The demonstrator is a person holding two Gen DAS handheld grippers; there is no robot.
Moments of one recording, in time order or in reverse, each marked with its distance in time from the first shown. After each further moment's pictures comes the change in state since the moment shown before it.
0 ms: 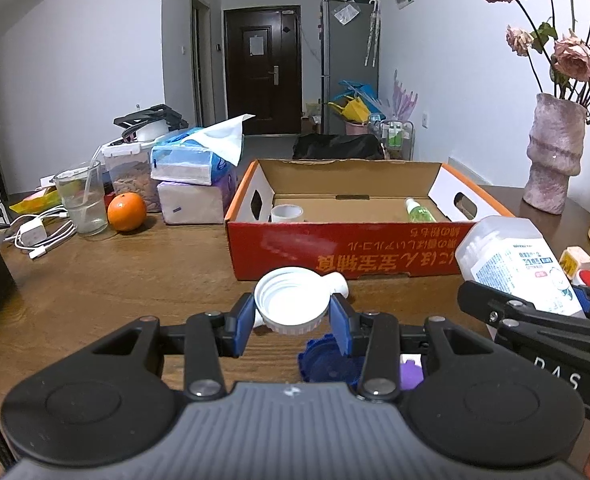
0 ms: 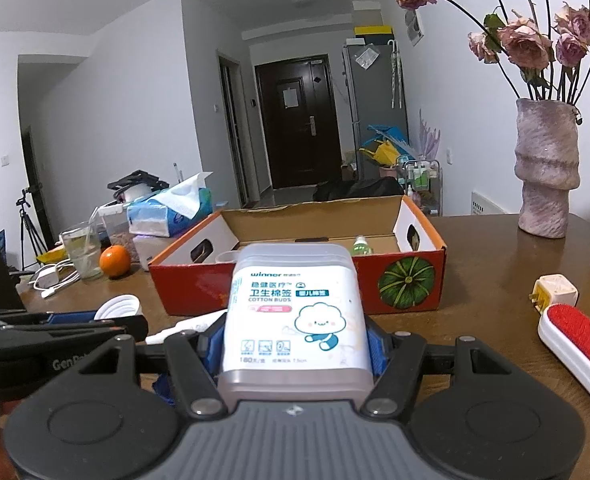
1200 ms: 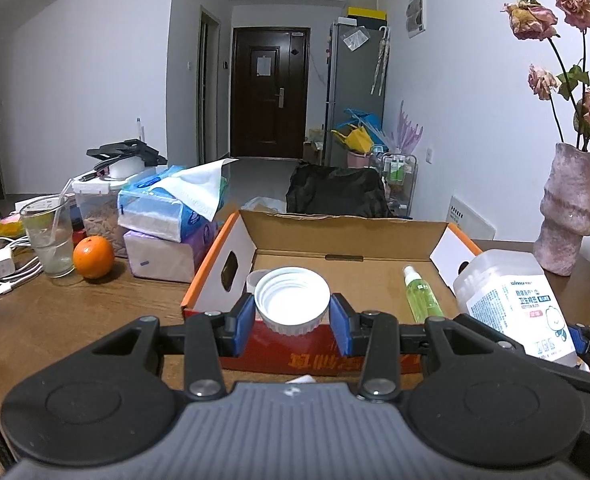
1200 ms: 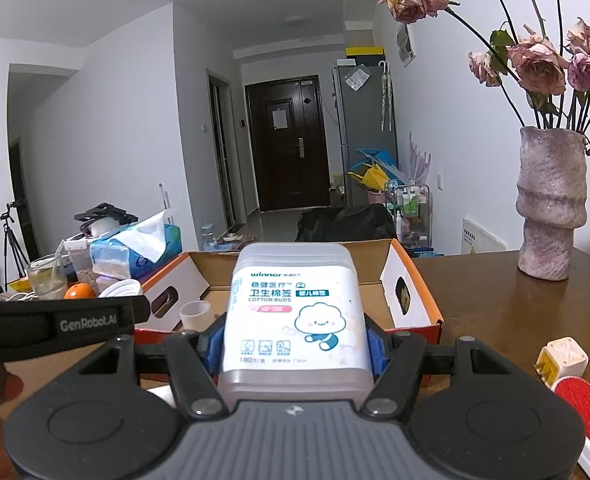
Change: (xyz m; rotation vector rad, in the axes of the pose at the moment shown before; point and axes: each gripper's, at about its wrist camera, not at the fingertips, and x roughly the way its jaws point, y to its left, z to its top) left arm 0.056 -0.018 0.060 -0.062 -0.070 -0.014; right arm 0.052 -0.018 0.041 -0.012 -0.067 -0.042
